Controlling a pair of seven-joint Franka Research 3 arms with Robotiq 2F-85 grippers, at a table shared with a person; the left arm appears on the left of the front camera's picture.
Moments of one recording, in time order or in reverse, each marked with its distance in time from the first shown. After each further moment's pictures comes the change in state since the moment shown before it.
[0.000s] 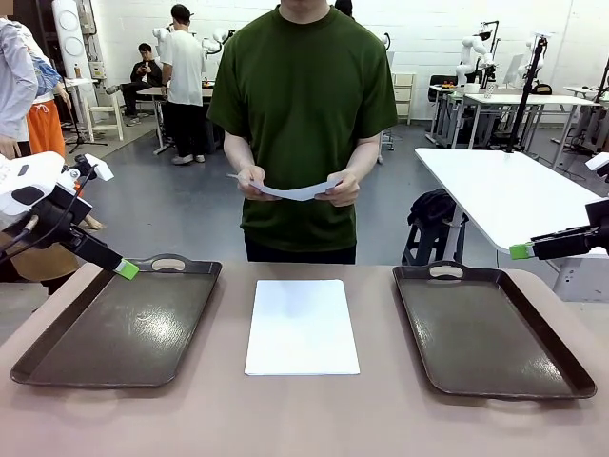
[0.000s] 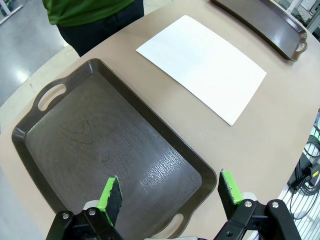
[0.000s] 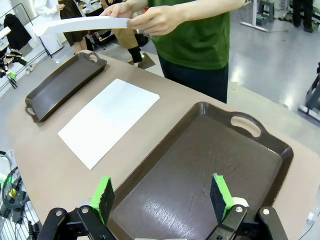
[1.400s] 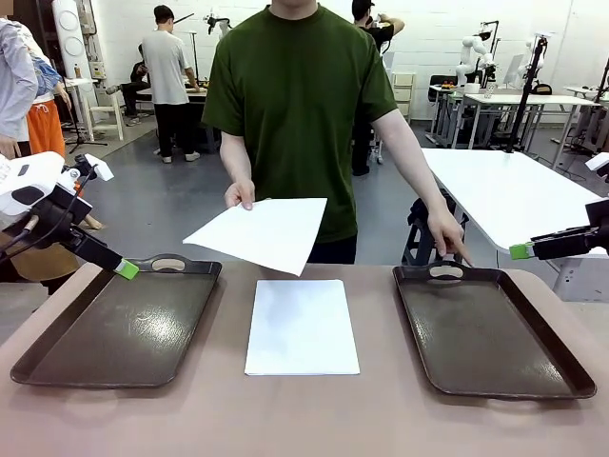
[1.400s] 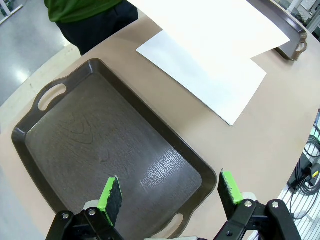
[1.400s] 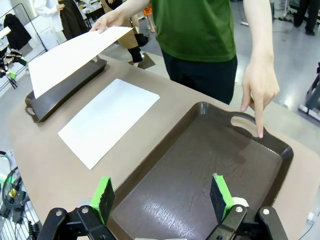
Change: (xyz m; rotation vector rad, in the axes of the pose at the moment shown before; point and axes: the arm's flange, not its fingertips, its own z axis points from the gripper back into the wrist) left arm 0.000 0.000 0.000 0.000 0.000 0.000; right arm 0.000 0.000 0.000 0.000 0.000 0.000
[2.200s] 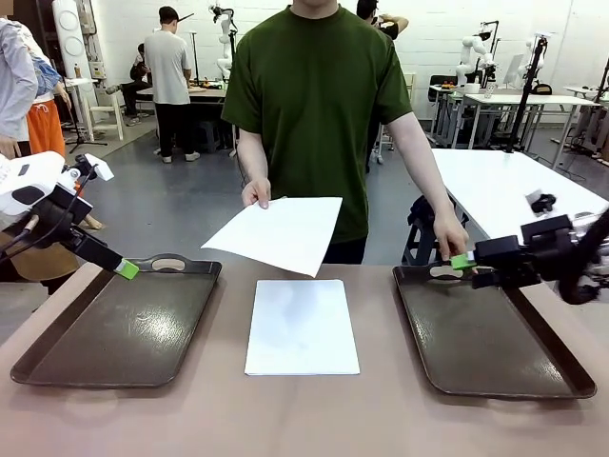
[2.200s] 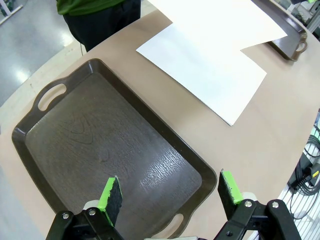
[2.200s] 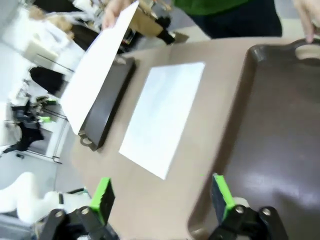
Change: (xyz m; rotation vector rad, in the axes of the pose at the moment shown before) left arm 0.000 0.000 0.000 0.001 0.000 -0.001; right arm -0.012 0.029 -0.090 0.247 0.131 -0.562
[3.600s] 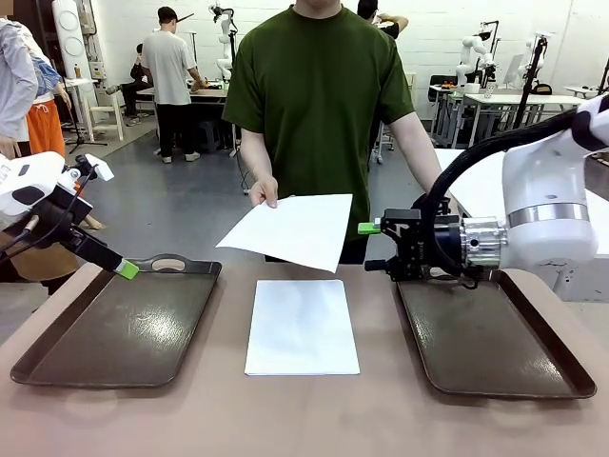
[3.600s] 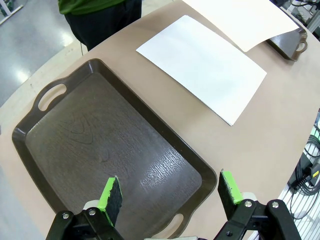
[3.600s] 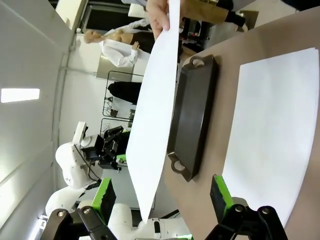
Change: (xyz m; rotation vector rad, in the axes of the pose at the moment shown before) left arm 0.000 0.000 0.000 0.001 0.000 -0.001; right arm 0.039 0.037 -0.155 0.416 0.050 -0.335
